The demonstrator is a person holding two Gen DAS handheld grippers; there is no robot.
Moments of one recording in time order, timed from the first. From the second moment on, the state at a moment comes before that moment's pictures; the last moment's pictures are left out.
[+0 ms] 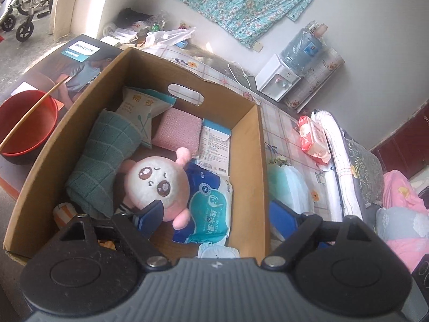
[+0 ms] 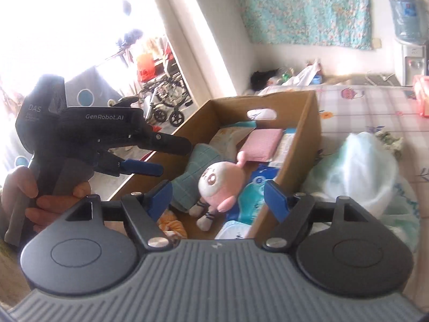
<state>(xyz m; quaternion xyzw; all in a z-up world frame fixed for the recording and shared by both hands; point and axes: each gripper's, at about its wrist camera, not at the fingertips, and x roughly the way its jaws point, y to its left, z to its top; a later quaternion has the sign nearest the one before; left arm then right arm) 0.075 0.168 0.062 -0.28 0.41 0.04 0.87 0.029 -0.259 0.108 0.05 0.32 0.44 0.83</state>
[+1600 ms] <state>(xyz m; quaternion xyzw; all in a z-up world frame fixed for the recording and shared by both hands) 0.365 -0.011 -0.020 -0.08 0.57 -0.06 0.81 0.176 -0.405 -0.046 -0.06 0.49 0.20 0.85</state>
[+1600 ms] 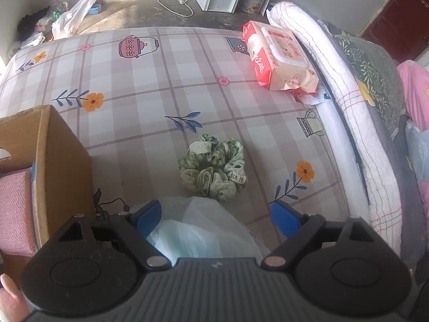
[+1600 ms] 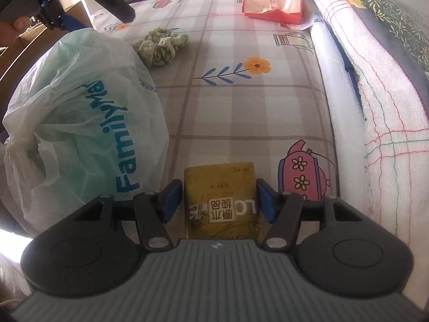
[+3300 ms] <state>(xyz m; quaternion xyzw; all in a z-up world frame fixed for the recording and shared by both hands) 0.440 -0.048 -0.078 -0.05 0.63 -0.01 0.78 0.168 -0.427 -0.039 -0.05 0.48 0.23 0.85</state>
